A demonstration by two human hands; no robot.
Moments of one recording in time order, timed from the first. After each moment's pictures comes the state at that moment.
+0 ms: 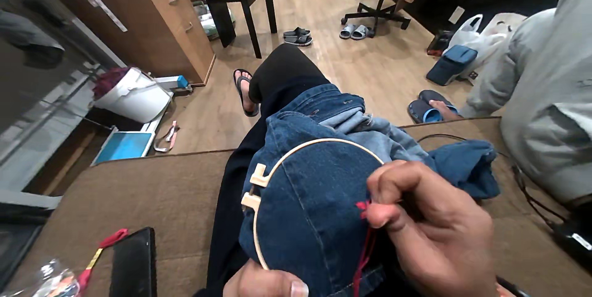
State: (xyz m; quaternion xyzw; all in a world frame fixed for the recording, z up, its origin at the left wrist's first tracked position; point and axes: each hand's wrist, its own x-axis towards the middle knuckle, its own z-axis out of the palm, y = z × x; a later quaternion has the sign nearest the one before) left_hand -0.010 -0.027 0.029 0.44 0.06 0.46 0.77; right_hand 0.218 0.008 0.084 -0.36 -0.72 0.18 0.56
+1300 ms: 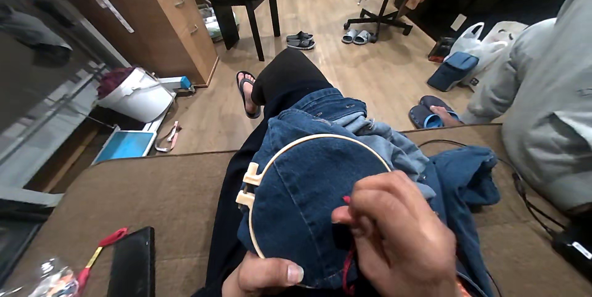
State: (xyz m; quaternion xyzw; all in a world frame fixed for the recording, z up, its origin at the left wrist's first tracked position) left_hand -0.009 -0.022 0.016 0.41 0.05 0.50 0.76; right_hand 0.194 0.000 0.078 -0.41 -0.76 0.00 0.50
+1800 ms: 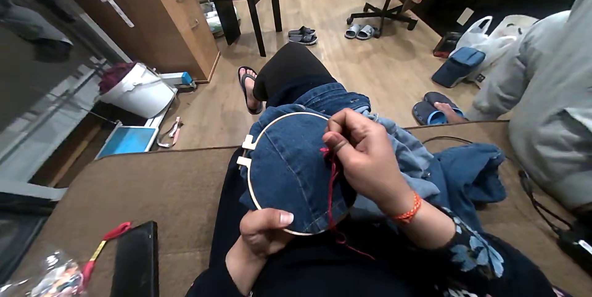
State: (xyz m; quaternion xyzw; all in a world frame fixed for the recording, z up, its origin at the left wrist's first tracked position) left_hand -0.002 0.022 -0.006 0.34 -0.02 0.54 0.77; right_hand 0.187 0.081 0.079 -0.42 -0.70 0.27 0.51
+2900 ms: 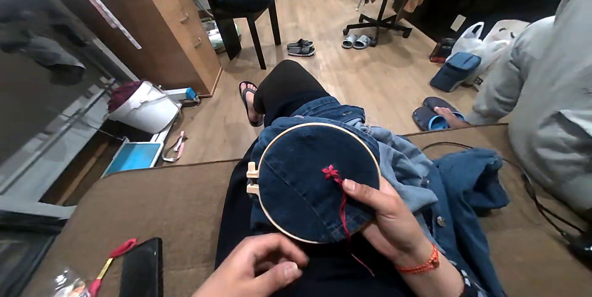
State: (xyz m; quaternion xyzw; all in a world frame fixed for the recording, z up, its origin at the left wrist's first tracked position) left_hand -0.054 -0.010 0.030 0.66 0.34 0.29 0.61; right_hand 0.201 0.027 0.048 -0.30 -0.27 0.70 0.60
